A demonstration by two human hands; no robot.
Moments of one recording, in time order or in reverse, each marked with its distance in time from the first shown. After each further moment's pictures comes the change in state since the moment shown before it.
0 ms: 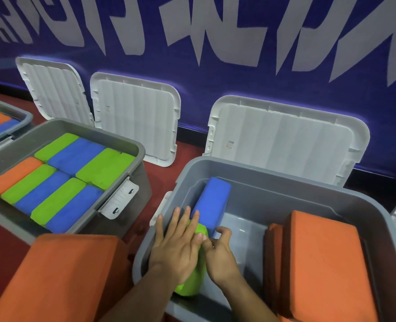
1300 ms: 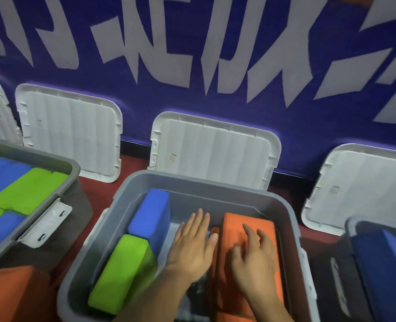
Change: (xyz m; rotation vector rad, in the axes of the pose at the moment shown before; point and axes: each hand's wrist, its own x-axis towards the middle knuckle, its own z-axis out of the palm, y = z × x) left_hand 0.045 0.170 -0.028 -0.380 -0.160 0.209; right_hand -0.065 0.029 -0.184 -0.494 0.649 -0.007
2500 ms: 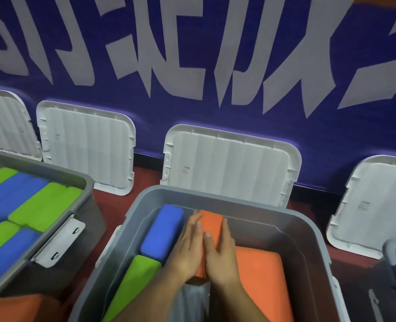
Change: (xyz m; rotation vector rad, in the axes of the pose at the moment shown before) left_hand 0.030 -0.038 -0.030 -0.844 0.120 -0.211; right_hand 0.035 -0.079 0.080 0.590 -0.185 -0.019
